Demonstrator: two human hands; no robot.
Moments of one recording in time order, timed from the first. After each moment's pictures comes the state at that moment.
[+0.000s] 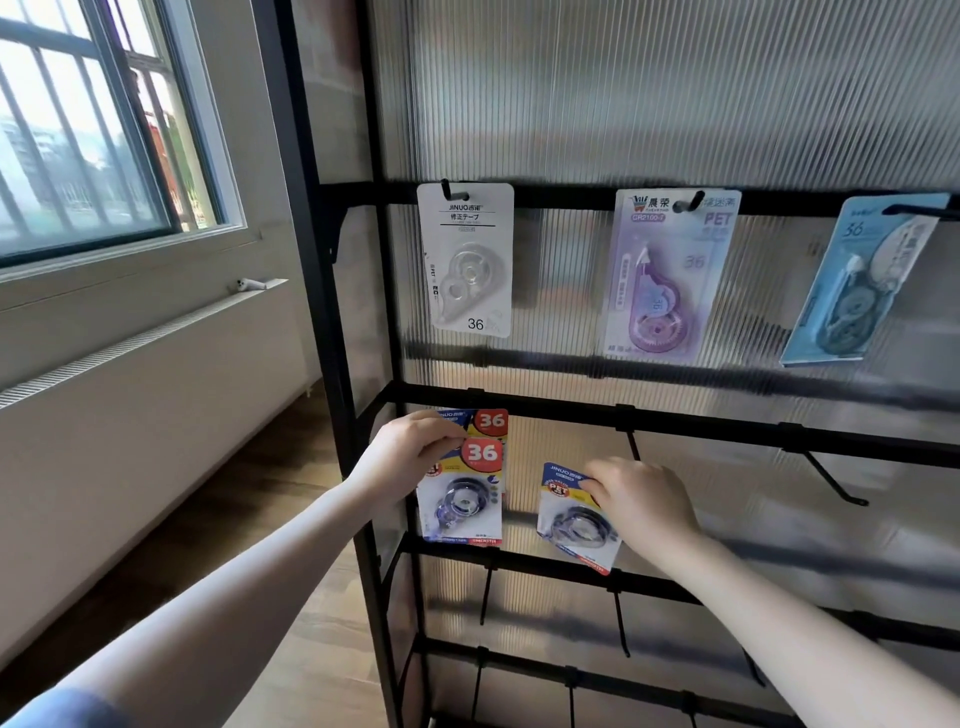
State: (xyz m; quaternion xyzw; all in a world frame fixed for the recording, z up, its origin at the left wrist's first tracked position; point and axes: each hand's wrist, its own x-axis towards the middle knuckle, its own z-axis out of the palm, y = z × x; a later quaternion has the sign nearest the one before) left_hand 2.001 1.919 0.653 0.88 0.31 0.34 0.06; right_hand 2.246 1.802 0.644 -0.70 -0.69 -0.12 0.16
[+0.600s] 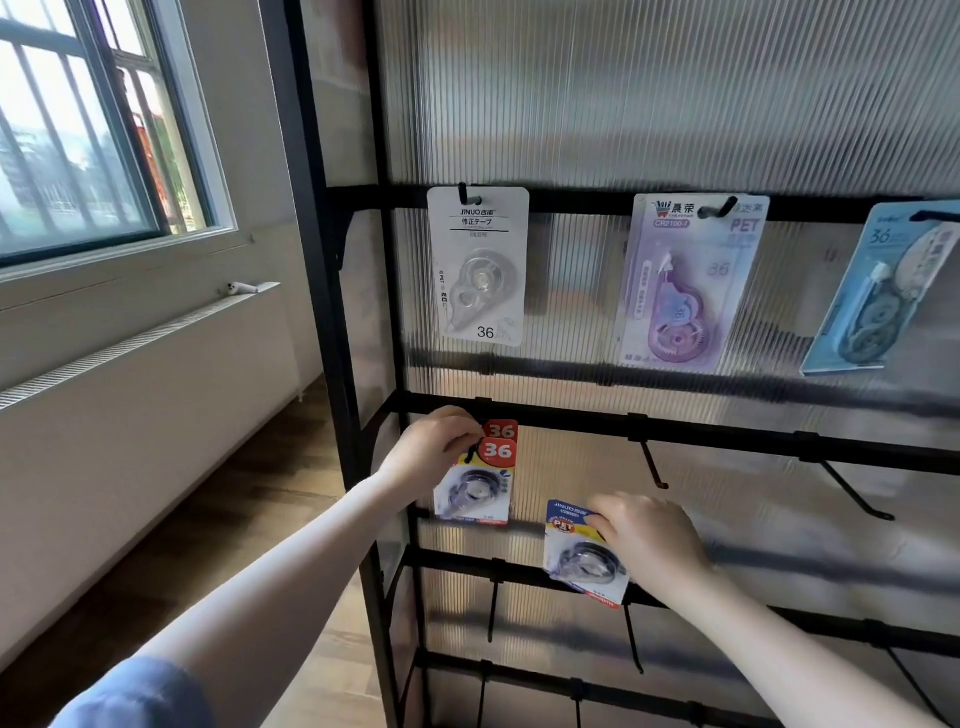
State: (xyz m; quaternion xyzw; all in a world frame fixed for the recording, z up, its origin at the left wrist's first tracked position) left_hand 2.021 1.957 0.645 0.89 0.33 0.31 0.10; right_hand 2.233 1.799 0.631 -0.71 -0.68 -0.10 0.12
